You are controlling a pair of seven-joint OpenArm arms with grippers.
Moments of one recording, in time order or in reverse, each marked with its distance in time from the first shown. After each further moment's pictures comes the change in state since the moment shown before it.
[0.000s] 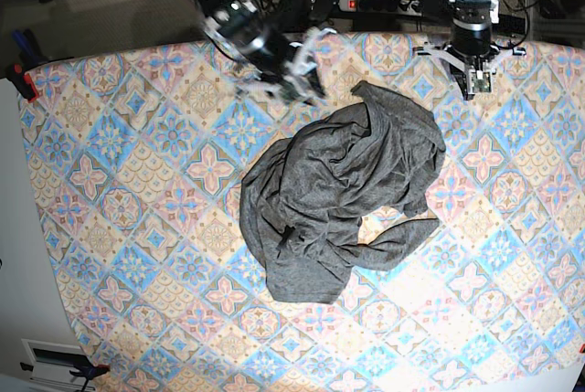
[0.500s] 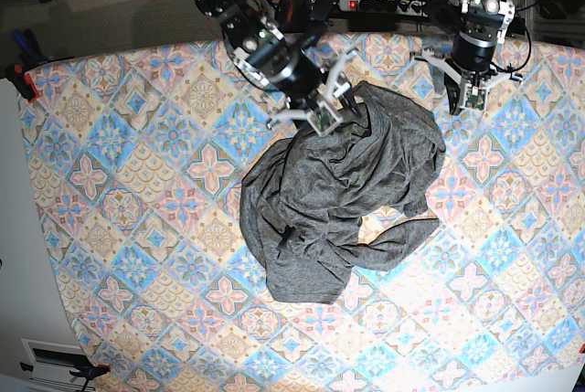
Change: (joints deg) left arm -5.7 0.8 -5.0 0.0 -1.9 -19.1 1.6; right arm 10.1 -3.7 -4.2 -7.3 -0.1 -0.7 -0.1
